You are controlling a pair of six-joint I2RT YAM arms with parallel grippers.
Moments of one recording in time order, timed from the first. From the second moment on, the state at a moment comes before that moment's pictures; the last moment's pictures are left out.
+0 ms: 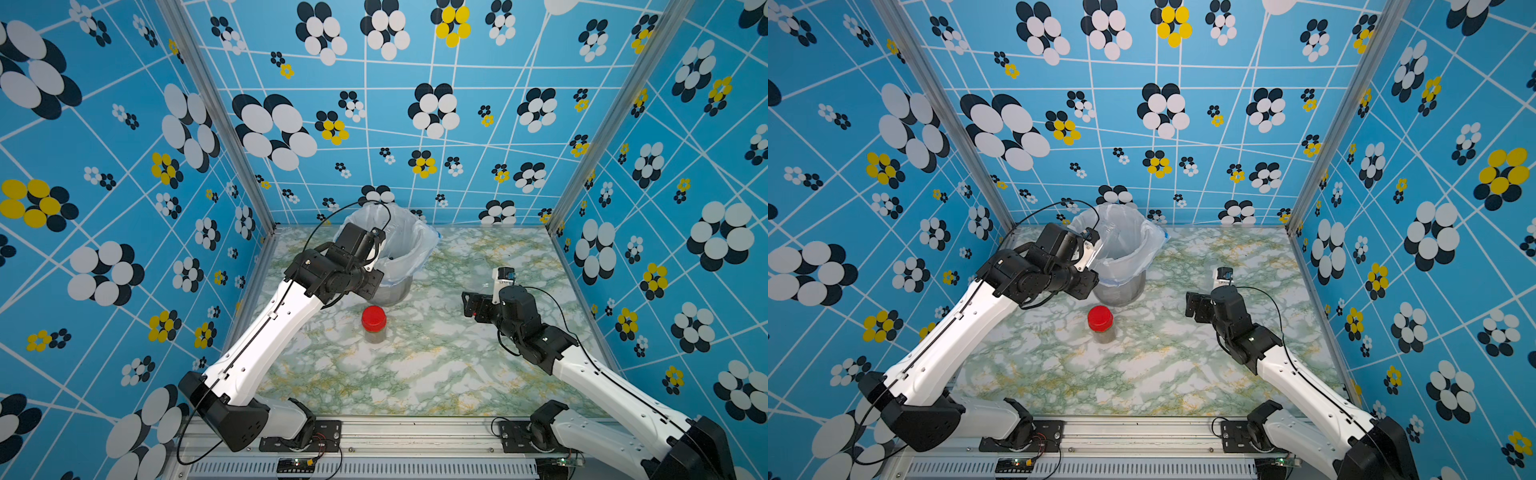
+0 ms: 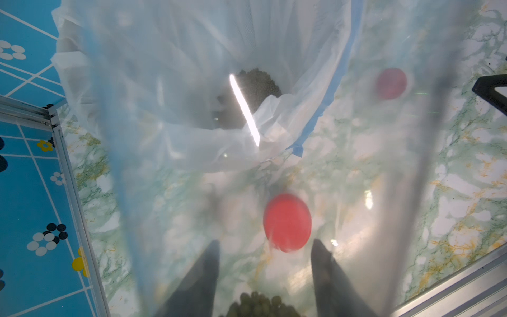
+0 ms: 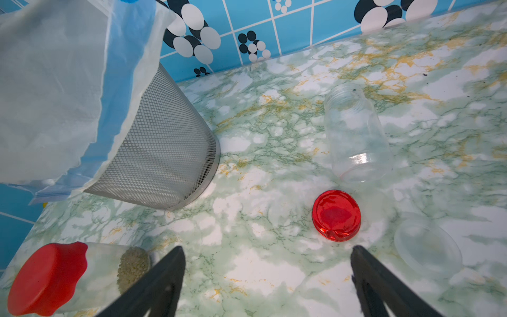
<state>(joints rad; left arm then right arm) -0.60 1.41 1.67 -1.18 -0.12 -0.03 0.53 1.00 0.66 -0.19 0.23 0.47</state>
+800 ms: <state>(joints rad) -0.60 1.71 2.16 -1.59 -0.51 0.06 0.53 0.93 0.61 -0.18 0.21 0.47</state>
